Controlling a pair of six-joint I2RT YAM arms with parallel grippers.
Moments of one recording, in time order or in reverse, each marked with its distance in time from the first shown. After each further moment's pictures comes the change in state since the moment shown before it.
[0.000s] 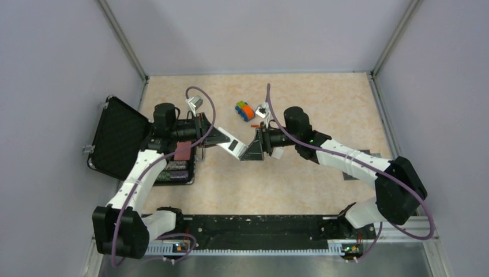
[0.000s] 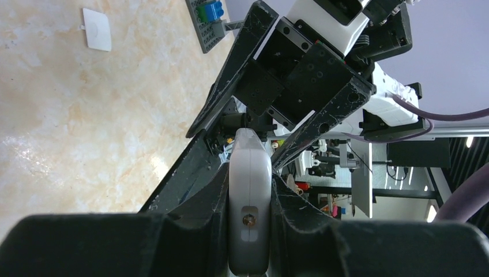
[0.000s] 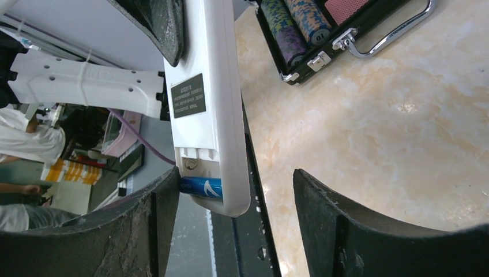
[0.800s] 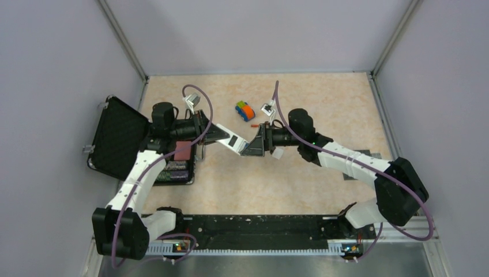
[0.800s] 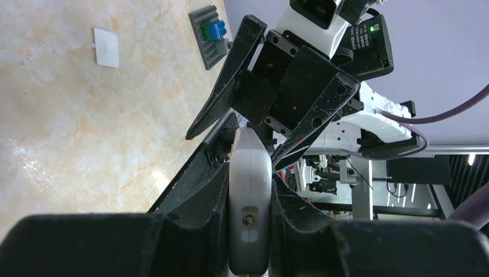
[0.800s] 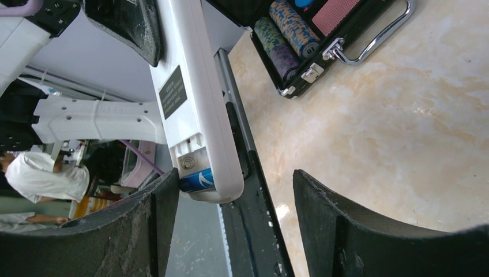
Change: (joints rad) left arm 0.002 -0.009 0.000 0.050 -0.042 -0.054; right arm -0.028 -0.009 -0.068 0.138 0.040 0.165
